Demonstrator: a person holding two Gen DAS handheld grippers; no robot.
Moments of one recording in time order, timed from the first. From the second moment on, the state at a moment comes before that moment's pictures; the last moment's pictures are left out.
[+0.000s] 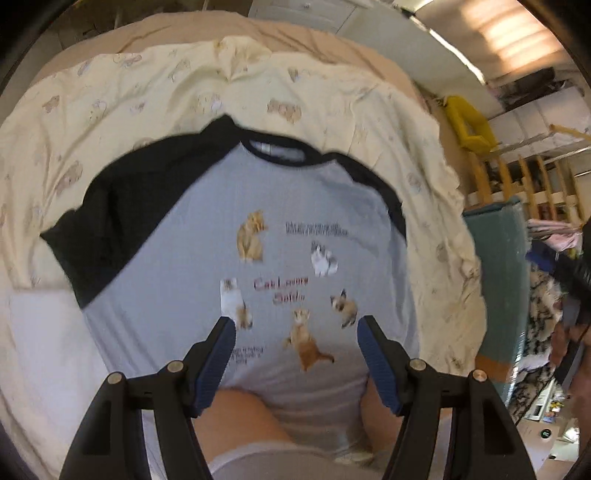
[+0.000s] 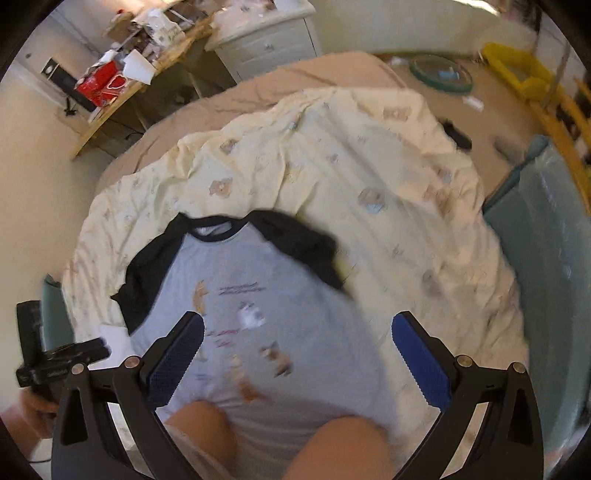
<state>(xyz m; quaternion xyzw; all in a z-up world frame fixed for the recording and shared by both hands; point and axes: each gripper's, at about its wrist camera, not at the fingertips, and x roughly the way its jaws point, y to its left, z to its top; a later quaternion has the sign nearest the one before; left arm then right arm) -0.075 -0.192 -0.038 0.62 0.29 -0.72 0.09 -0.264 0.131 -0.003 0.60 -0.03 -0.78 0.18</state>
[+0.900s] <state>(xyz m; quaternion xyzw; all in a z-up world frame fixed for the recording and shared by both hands) -0.292 -0.179 -0.157 0.66 0.13 -0.73 -0.07 -0.327 0.170 -0.152 0.55 -0.19 -0.79 0.20</state>
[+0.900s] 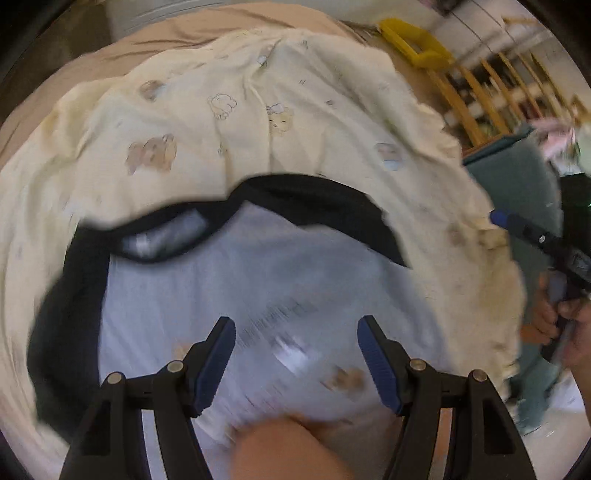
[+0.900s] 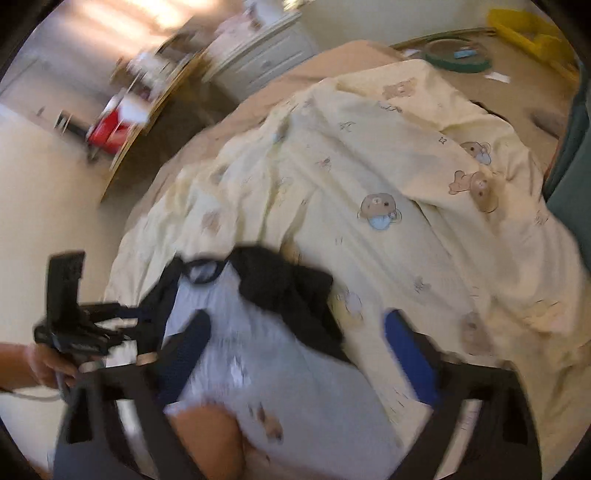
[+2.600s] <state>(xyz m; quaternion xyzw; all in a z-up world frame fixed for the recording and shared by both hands) -0.226 -0.218 -0.203 0.60 0.29 -0.75 -0.04 -0.425 0.180 -0.212 0.57 -0.03 -0.80 0.17</state>
